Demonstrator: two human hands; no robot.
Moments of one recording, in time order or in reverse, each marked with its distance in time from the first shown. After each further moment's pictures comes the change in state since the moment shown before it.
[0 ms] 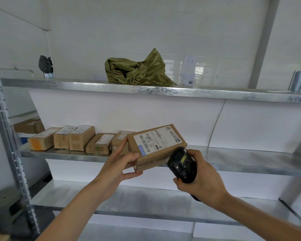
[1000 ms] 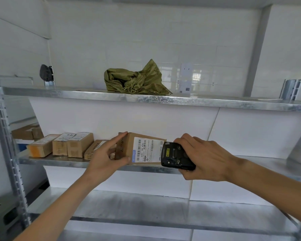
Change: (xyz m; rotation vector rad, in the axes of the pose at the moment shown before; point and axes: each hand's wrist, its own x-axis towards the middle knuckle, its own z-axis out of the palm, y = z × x) left_hand 0.019 0.018 -0.030 0.459 0.149 0.392; right_hand 0.046 -0.032 -0.086 -0.762 -0.189 -0.536
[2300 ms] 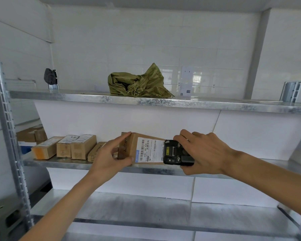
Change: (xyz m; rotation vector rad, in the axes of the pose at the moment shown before) left_hand 0.003 0.005 -0.010 0.055 -0.029 0.023; right_hand 0.019 -0.008 -0.024 -0.231 -0.006 0.005
